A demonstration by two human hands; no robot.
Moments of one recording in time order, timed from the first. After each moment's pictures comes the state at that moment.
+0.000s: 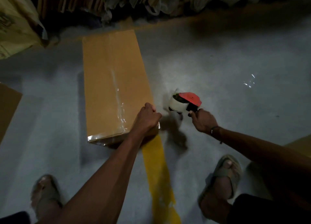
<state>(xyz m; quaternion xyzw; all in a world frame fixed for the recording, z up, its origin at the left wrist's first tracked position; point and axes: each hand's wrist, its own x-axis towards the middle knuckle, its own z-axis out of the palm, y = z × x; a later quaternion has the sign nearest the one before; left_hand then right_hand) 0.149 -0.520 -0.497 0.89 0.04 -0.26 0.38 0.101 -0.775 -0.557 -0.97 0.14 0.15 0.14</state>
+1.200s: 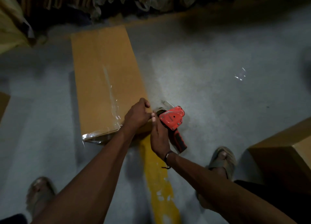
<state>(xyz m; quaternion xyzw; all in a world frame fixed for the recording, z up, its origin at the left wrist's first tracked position) 0.149 -0.497 -0.507 0.92 -0.08 -0.22 0.32 0.037 -0.584 -0.546 -0.77 0.20 -0.02 0.61</state>
